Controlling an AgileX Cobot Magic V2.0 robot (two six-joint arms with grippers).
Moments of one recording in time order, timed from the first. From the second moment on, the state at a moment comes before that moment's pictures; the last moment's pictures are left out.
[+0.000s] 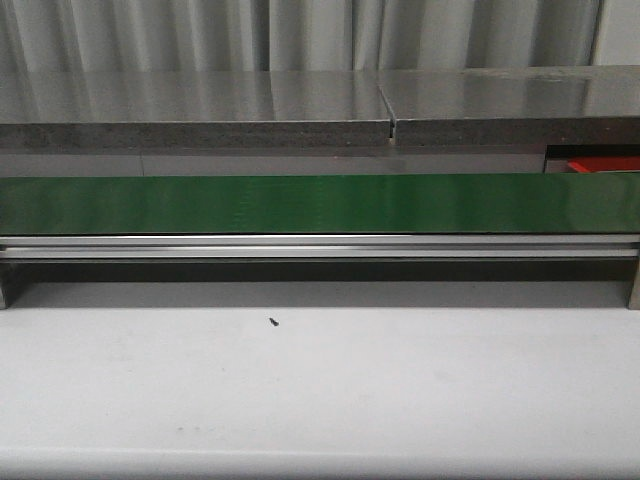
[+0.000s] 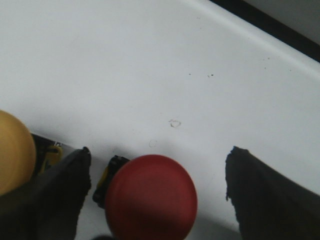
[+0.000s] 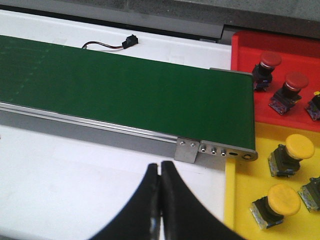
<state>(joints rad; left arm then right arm) 0.36 2.35 -1.98 -0.45 0.71 0.19 -0.13 0.62 -0.69 0.33 0.68 -0.37</state>
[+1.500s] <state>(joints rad) 0.30 1.79 -1.42 -0.71 0.71 0.41 -0.13 0.62 -0.69 0.33 0.68 -0.37</state>
